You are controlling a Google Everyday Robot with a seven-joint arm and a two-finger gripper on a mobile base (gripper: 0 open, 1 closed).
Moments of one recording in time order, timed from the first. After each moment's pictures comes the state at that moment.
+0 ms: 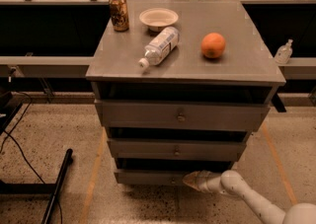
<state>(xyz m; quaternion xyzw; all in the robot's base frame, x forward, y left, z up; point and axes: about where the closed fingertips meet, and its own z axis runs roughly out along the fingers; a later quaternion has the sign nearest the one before) 0.598 -0.160 0.193 -0.54 0.72 0.15 0.40</state>
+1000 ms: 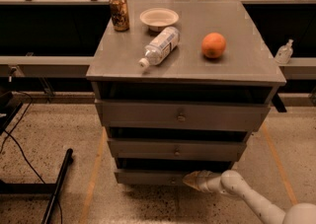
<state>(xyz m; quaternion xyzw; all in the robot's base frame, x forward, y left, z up) 0.598 -0.160 0.193 -0.54 0.72 0.15 0.40</state>
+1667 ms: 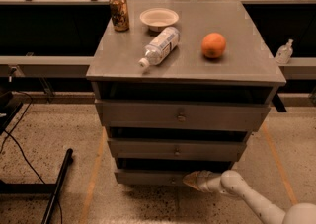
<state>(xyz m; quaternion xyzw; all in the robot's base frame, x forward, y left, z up) 0.598 -0.160 0.193 -0.54 0.72 0.15 0.40</state>
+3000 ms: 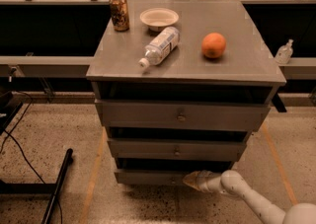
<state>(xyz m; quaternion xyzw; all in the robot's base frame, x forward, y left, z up) 0.598 -0.160 0.193 -0.54 0.72 0.15 0.40</state>
